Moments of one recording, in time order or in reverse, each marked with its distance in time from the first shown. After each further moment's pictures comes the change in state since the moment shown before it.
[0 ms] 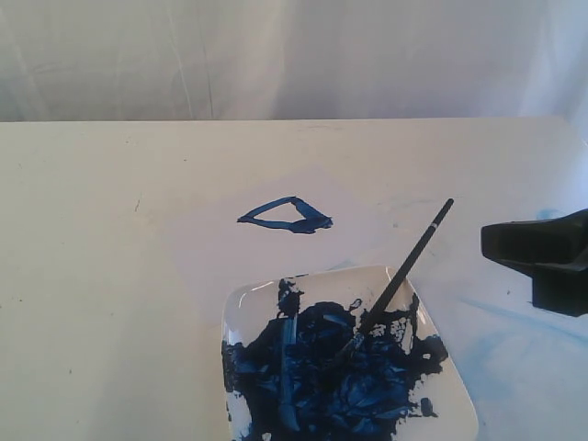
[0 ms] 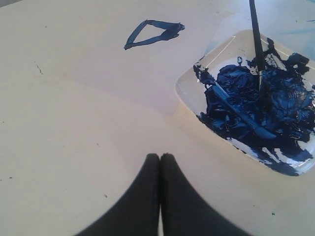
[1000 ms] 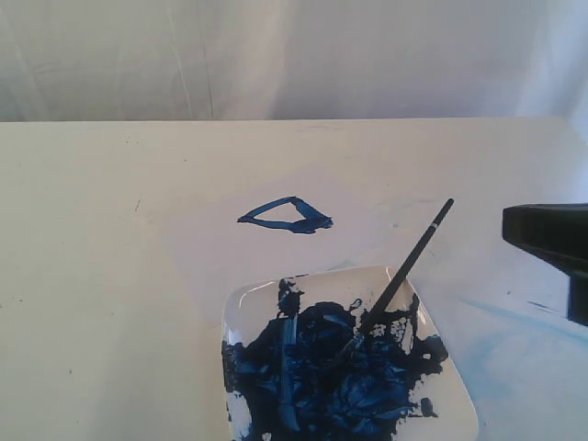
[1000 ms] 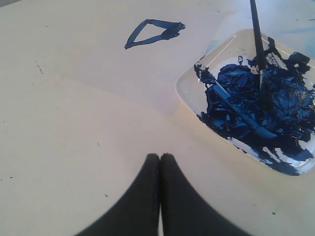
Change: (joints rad) left arm 0.000 0.000 0.000 0.004 0.000 0.000; right arm 0.000 -0.121 0.000 0.000 -0.014 0.000
